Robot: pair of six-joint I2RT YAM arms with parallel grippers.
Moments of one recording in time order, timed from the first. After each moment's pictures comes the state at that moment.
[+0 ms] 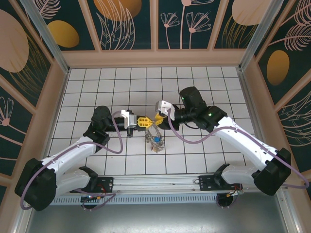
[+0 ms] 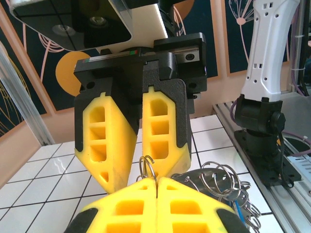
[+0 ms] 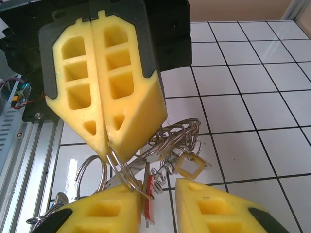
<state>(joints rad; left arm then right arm) -0.56 1.12 0.55 0.58 1.00 0.21 0.73 1.22 1.10 -0.51 -0.63 -0.52</state>
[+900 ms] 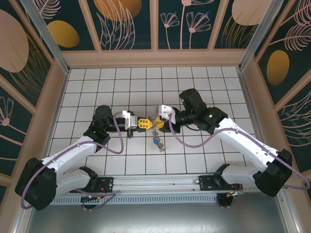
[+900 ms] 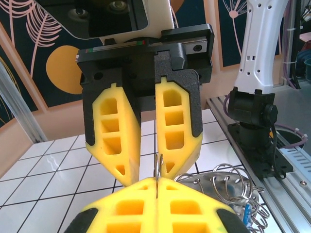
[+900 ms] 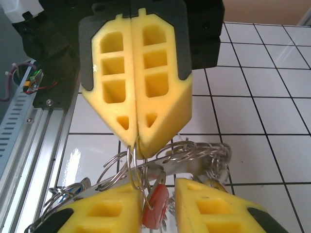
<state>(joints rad) -0.56 1.13 0.56 0.54 1.02 0.25 0.75 1.20 1.08 -0.55 -0.66 -0.60</state>
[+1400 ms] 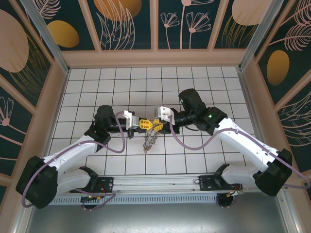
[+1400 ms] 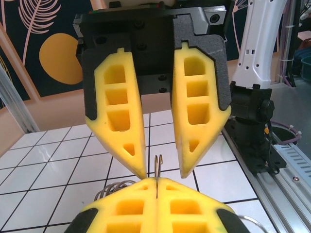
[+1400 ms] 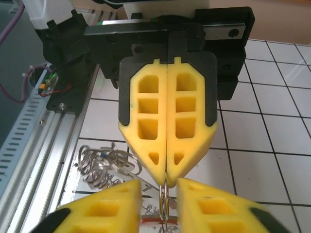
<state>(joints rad) -0.56 1.14 0.56 0.51 1.02 0.25 0.76 1.21 1.10 -0.55 -0.70 -0.63</state>
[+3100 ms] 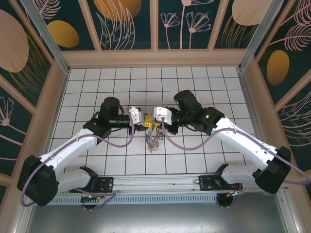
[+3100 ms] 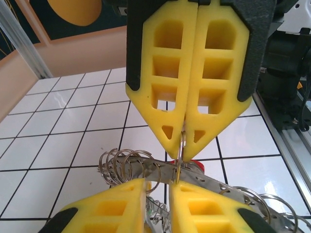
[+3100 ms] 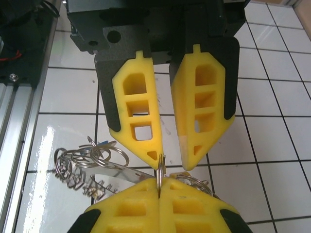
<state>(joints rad) -0.57 1.18 0.74 0.01 0.85 0.51 0.83 1.24 1.14 -0.62 -0.43 -0.64</state>
